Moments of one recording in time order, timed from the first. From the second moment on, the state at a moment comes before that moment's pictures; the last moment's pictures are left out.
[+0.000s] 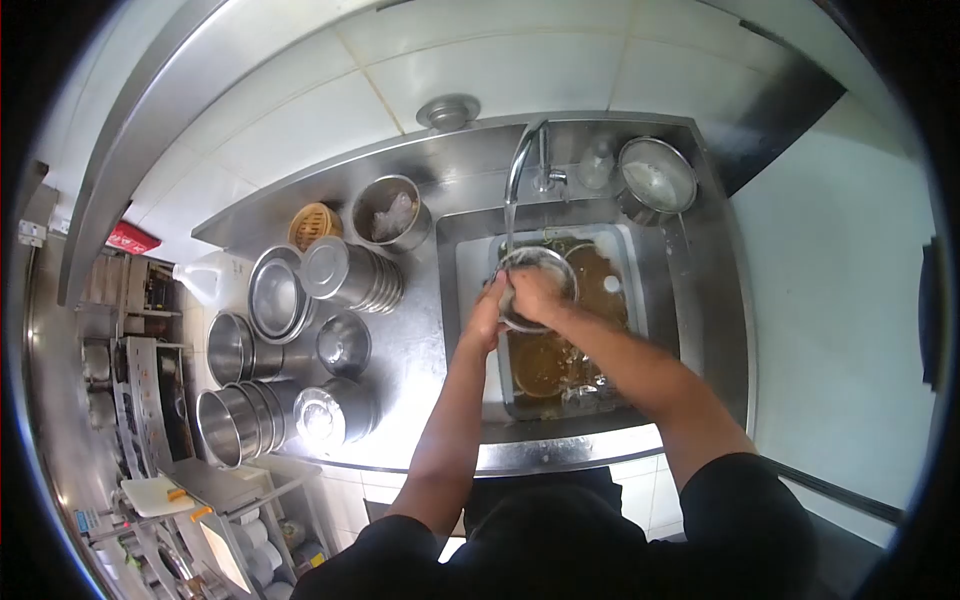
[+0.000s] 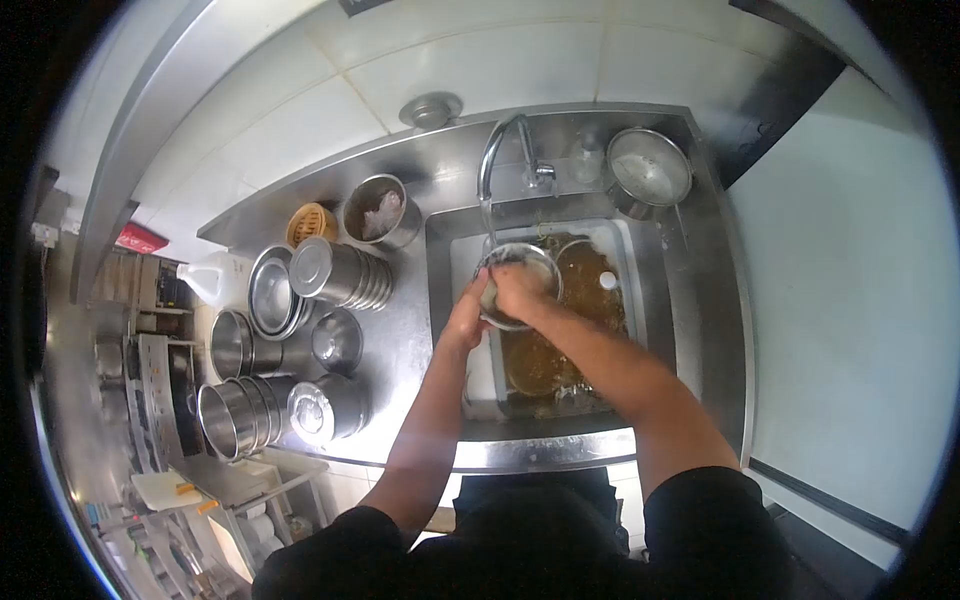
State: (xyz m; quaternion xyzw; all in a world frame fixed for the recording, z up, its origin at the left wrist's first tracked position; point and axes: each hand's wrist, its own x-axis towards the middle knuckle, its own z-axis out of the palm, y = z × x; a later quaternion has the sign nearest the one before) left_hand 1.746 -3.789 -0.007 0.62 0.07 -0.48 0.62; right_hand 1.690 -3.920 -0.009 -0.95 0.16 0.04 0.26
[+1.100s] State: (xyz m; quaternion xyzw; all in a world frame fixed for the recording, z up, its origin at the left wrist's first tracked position) left_hand 1.705 -3.731 -0.099 0.38 0.13 -0.68 0.61; right_hand 1.592 -3.908 0.055 -0.94 0.04 -0.26 0.21
